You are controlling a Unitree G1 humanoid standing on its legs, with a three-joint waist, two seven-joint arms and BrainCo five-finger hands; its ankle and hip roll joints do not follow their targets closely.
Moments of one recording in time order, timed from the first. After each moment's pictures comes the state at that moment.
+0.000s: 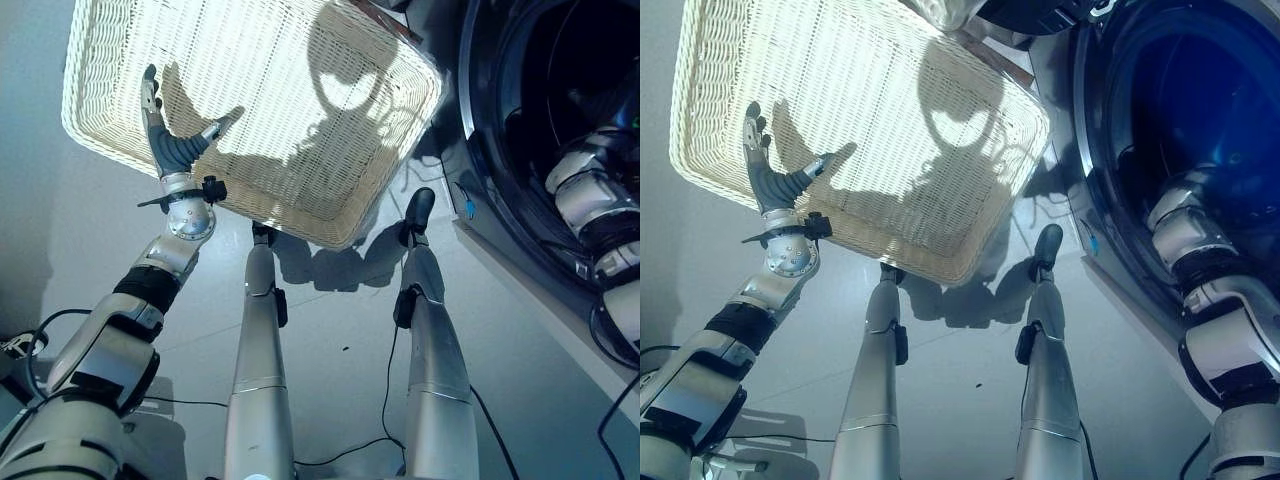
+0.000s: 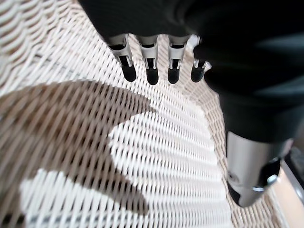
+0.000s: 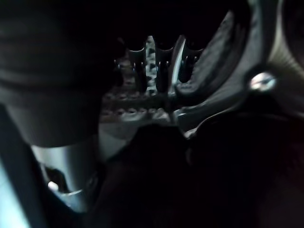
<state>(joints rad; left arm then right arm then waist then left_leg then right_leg) -0.86 0.66 -0.47 0.69 -0.31 -0.52 0.81 -1.09 -0.86 0.58 0.87 -0.16 0.14 -1.07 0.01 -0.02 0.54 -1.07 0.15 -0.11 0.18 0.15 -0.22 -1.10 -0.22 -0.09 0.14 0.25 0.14</state>
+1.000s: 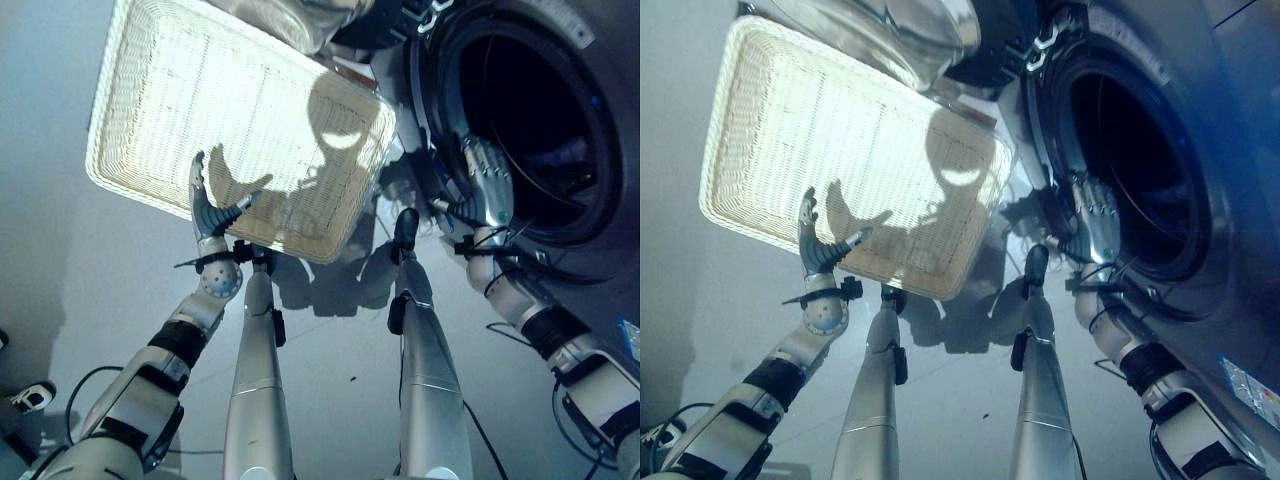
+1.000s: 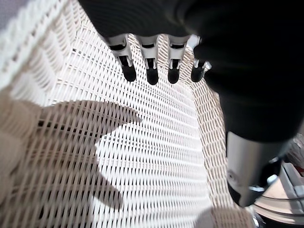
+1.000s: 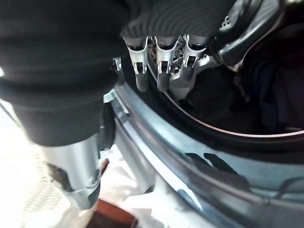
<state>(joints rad) -0.60 0.48 -0.43 0.69 -0.17 -0.50 0.77 -0.63 -0.64 0.53 0.56 -0.44 -0.11 -0.91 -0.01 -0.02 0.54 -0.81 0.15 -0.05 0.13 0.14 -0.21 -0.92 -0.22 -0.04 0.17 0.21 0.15</state>
